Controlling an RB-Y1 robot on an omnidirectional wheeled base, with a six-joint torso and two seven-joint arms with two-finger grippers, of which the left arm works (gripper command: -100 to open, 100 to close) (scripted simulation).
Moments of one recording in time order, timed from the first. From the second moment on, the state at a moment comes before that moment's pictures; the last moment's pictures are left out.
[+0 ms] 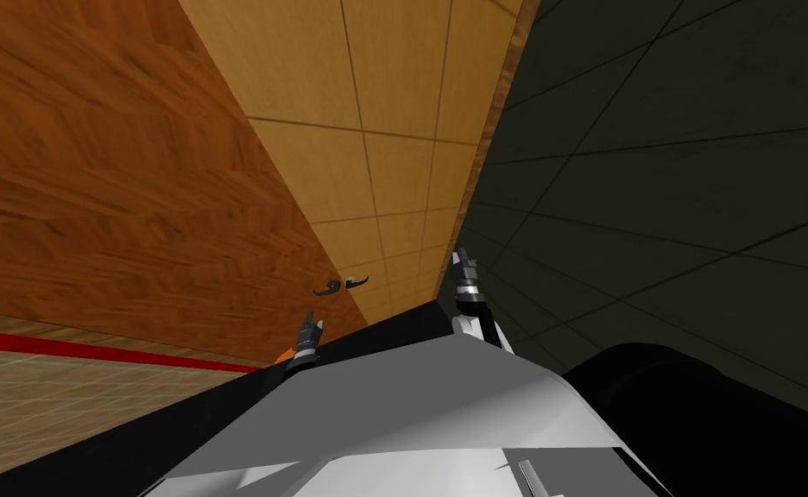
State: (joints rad) arm 0.19 0.24 0.13 -0.93 0.06 -0.78 0.22
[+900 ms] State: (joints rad) arm 0.20 0.31 0.23 -0.77 0.11 -0.83 0.22
